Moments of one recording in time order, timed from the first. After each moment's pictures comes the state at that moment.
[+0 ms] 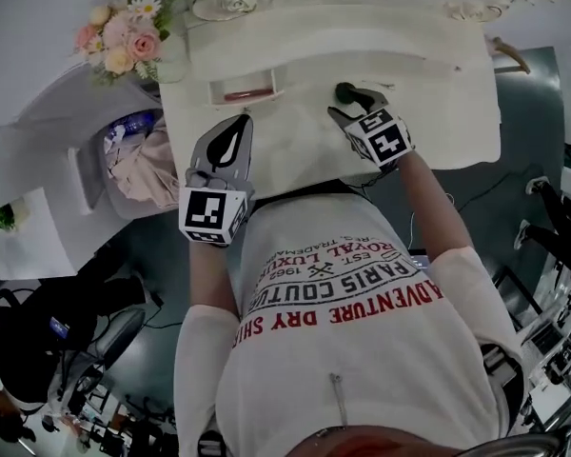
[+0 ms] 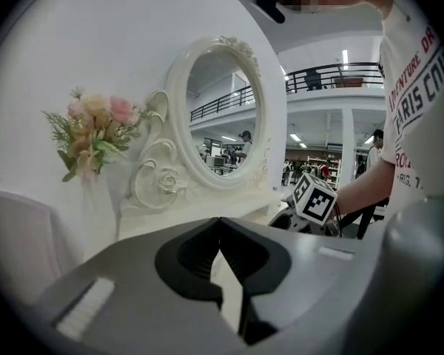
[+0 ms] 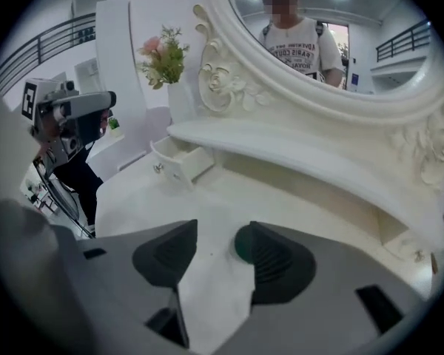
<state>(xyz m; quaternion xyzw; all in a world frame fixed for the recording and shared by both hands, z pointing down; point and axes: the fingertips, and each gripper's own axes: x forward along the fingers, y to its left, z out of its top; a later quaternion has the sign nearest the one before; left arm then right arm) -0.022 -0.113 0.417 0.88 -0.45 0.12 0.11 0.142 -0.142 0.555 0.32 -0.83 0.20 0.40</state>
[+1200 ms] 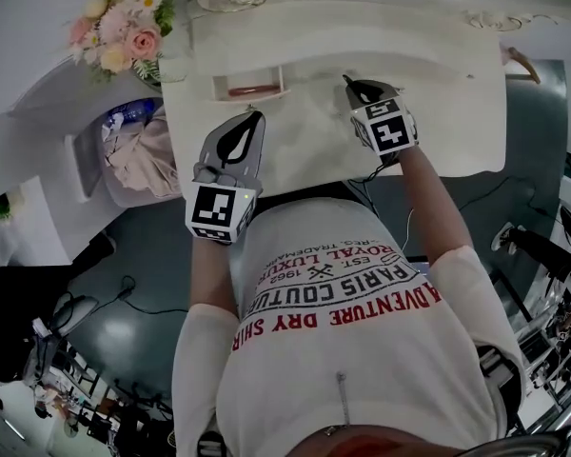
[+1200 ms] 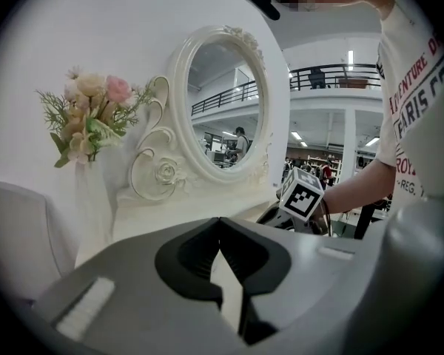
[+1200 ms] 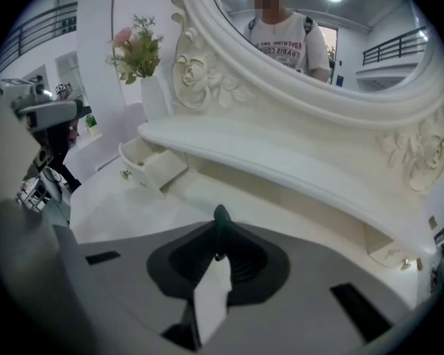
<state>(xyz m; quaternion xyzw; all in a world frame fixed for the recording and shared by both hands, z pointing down) -0.011 -0.119 0.436 0.88 -0.44 0.13 0.13 0.158 -0.182 0.565 0.38 -0.80 0.20 0.42</state>
